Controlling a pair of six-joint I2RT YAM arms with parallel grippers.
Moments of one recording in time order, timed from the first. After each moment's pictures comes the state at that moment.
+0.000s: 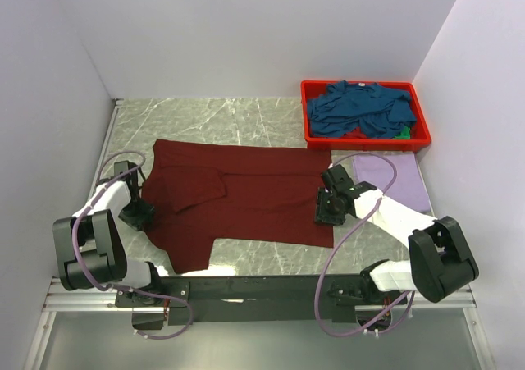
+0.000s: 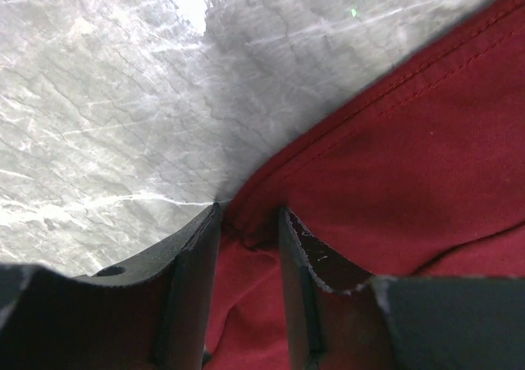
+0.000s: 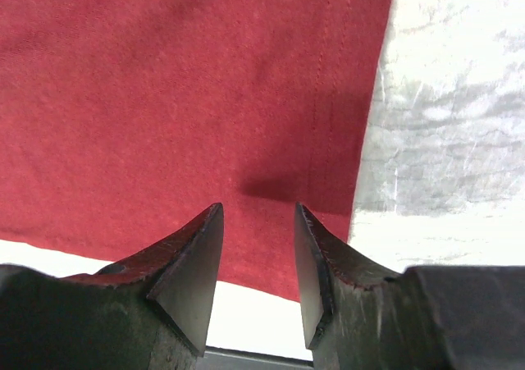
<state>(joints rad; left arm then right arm) 0.23 1.39 0.72 -0.72 -0.22 -0.76 0.44 1.31 0.67 -0.56 0.00 0.56</state>
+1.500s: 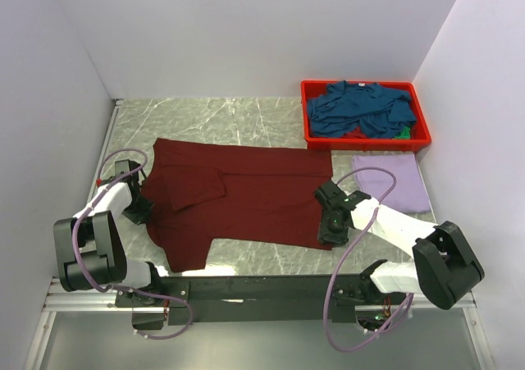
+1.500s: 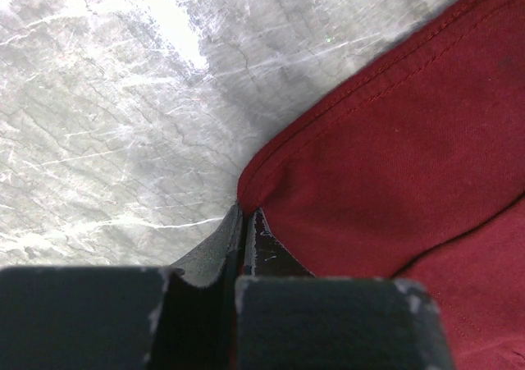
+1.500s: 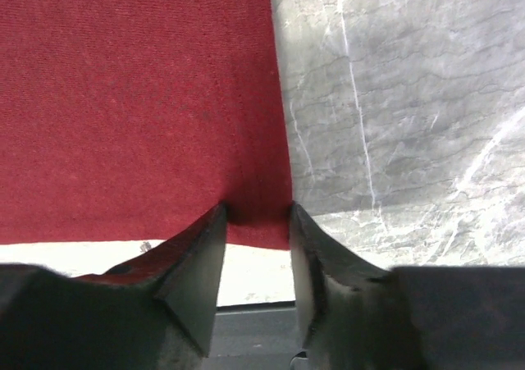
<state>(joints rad) 0.22 1.38 0.70 -0.63 -0.23 -0.75 0.56 1.27 0.60 -0.76 0.10 0.80</state>
